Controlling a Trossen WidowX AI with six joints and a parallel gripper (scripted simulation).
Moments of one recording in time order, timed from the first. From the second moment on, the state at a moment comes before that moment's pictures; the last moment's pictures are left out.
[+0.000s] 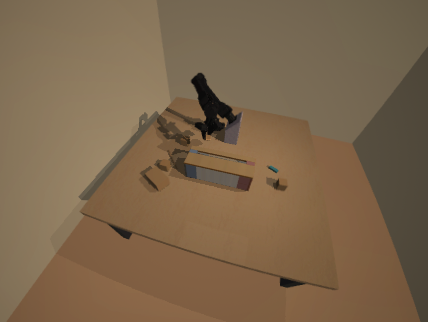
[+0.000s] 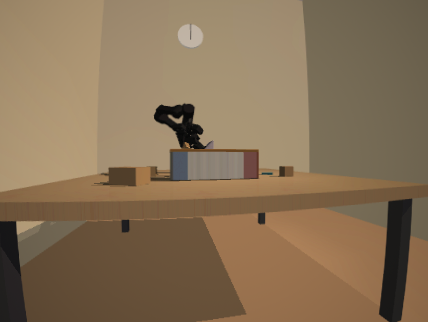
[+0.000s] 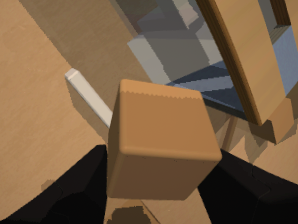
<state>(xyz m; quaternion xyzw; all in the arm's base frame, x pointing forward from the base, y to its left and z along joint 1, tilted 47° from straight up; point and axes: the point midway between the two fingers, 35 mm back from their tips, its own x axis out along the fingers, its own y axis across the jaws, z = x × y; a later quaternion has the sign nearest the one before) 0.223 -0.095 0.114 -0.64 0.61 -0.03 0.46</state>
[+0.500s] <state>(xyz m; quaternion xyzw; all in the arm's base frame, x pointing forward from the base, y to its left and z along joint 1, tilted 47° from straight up) 0.218 -0.088 0.123 -0.76 0.59 0.14 0.24</state>
